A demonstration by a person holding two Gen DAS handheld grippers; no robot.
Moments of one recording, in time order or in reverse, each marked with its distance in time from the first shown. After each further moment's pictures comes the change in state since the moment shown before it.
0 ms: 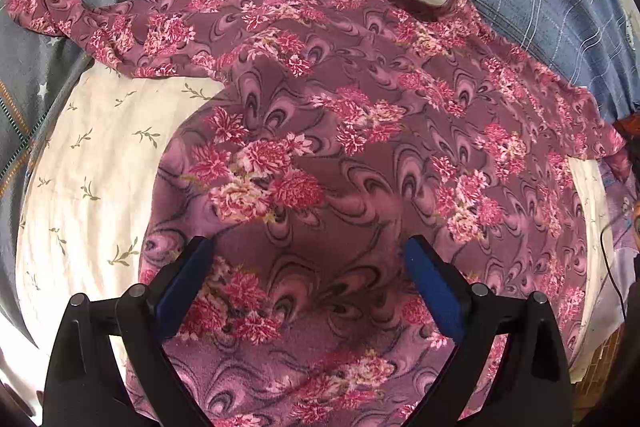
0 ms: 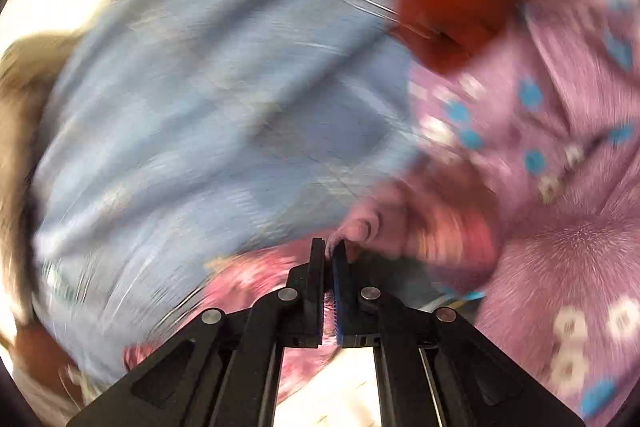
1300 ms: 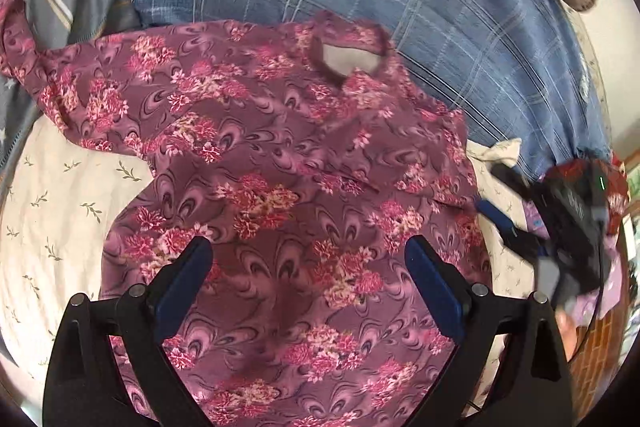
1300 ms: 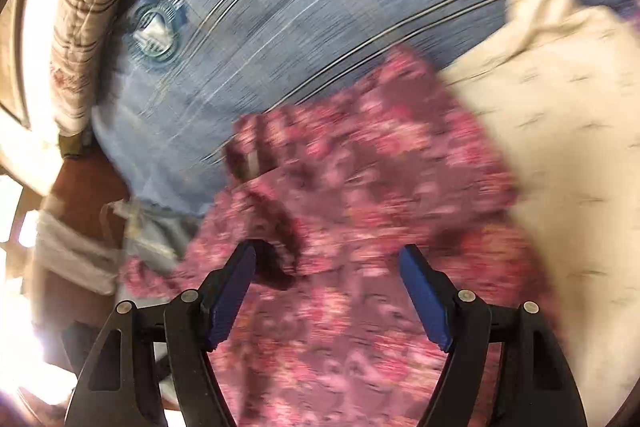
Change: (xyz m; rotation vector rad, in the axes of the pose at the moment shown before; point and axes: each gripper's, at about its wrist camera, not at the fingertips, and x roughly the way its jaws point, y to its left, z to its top) left arm -0.041 -0.024 0.061 -0.041 -0.049 -0.221; right arm 0.023 0.193 -0.214 -0.177 0.469 0.329
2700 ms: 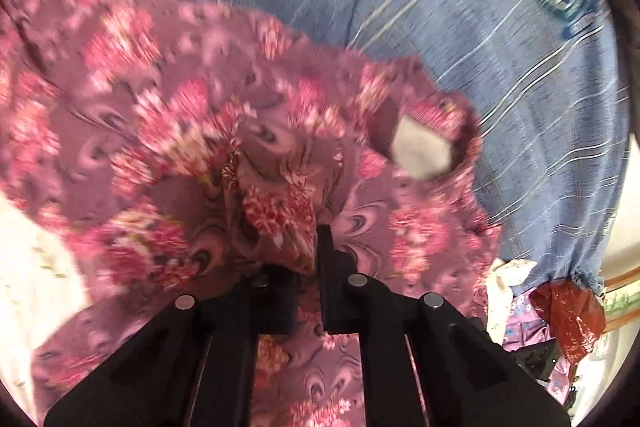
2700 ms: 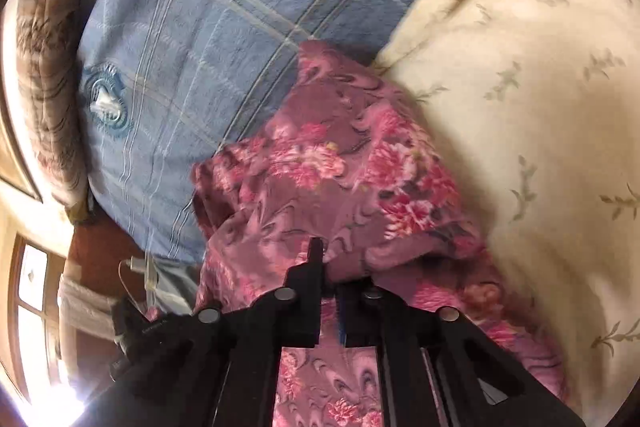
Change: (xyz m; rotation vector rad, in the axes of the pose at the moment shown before) left arm 0.078 0.042 0.088 -0.349 -0.008 -0.064; right arm 0.024 -0.080 0.017 0.213 -0.075 0.083
